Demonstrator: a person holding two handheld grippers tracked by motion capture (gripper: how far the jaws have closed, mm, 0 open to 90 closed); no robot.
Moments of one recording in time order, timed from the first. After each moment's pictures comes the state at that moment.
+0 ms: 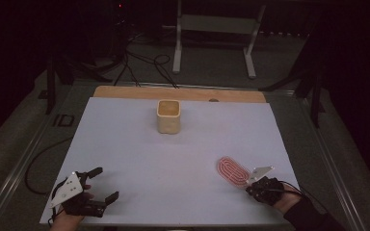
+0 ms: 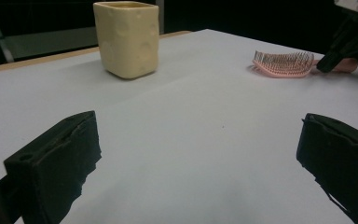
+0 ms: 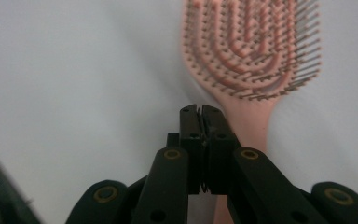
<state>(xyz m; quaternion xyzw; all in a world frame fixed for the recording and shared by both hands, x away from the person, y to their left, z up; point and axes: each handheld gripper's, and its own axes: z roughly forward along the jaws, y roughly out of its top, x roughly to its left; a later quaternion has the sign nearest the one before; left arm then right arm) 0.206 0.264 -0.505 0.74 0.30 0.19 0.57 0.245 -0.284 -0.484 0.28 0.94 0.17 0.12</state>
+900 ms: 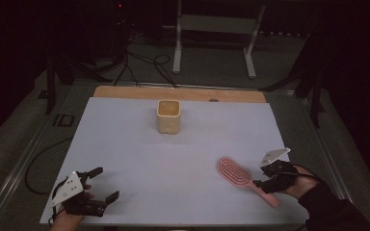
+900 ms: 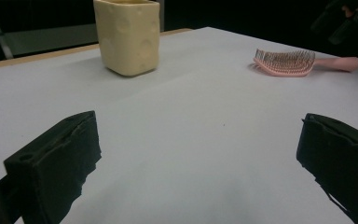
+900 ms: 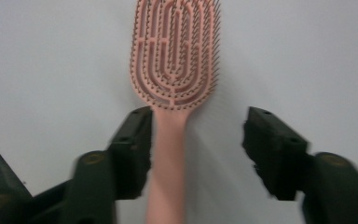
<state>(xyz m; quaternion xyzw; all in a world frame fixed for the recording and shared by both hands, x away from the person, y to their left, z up) 0.207 0.264 -0.506 0.74 0.30 0.19 0.56 0.272 -0.305 -0.438 0.30 0.93 0.18 0.12</state>
